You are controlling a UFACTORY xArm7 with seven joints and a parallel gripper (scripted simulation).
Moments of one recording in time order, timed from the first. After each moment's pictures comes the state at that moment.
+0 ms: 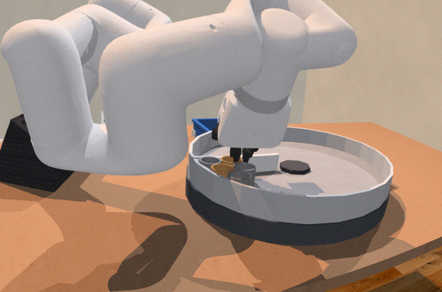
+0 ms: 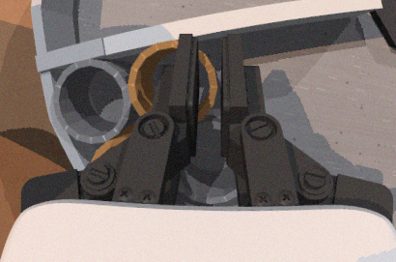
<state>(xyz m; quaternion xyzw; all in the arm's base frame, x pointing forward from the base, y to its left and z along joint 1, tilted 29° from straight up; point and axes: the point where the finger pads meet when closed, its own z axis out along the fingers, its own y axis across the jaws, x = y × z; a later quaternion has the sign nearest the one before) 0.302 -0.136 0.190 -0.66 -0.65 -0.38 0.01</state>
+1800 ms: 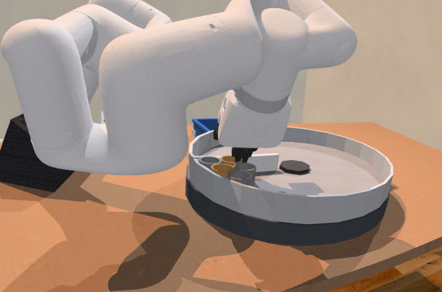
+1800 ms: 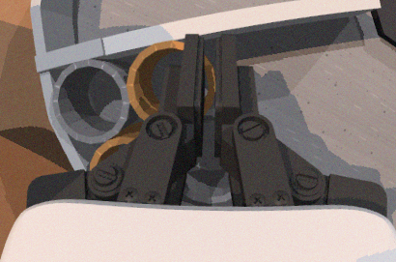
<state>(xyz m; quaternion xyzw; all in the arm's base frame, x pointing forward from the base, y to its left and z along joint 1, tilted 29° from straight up) 0.302 -0.136 0.191 -0.66 -0.65 -0.38 0.01</state>
